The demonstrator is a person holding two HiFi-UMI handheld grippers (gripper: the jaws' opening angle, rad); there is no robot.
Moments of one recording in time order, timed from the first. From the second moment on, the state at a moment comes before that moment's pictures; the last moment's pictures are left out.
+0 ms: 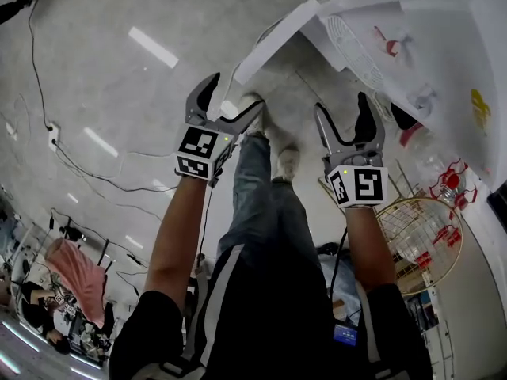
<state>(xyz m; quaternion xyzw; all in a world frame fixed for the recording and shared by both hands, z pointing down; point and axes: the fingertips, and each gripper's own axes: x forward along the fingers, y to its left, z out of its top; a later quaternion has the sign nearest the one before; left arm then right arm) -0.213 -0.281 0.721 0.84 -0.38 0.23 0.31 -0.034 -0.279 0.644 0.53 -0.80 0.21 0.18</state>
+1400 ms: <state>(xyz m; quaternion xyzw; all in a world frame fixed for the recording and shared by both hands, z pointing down) -0.166 -0.250 0.838 0.82 -0.32 0.31 0.35 0.003 -0.218 0.706 0.51 -0.79 0.26 0.19</state>
